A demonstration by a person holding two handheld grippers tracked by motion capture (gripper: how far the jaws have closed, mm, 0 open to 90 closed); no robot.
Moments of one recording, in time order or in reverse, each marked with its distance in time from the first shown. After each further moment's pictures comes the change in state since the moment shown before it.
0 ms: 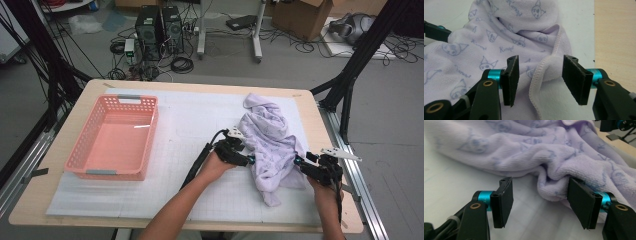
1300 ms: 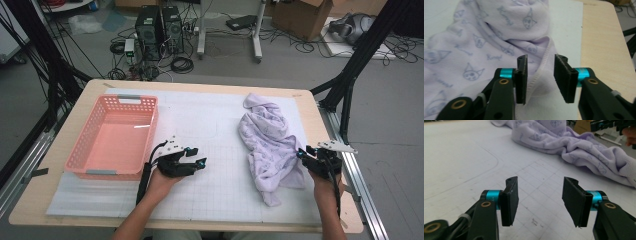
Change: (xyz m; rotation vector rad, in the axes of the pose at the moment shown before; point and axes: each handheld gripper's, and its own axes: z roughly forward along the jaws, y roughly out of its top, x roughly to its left) left arm 0.031 -0.088 -0.134 -0.247 0.117 -0.042; right arm 0.005 0.018 0.003 0.008 -0.087 -0.114
